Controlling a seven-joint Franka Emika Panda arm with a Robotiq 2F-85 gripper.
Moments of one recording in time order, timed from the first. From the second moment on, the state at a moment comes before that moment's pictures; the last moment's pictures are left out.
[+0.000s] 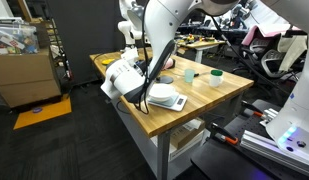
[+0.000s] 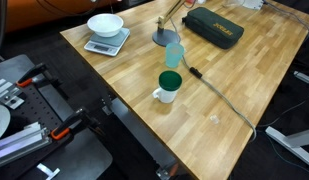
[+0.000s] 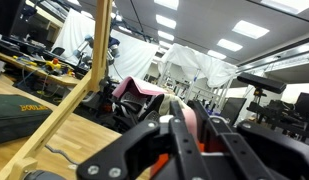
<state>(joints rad) 0.54 1.00 0.24 -1.48 -1.45 0.90 -1.05</state>
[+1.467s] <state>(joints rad) 0.25 0.82 0.31 -1.54 -0.79 1.15 -0.57</state>
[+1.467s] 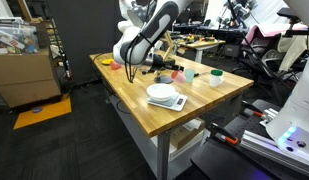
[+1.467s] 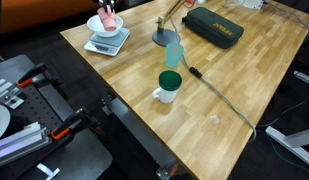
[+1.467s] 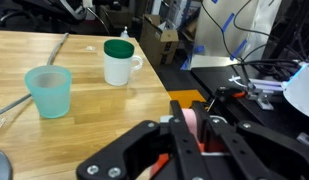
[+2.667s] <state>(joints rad) 0.12 0.35 0.12 -2.33 -0.59 2.00 0.09</state>
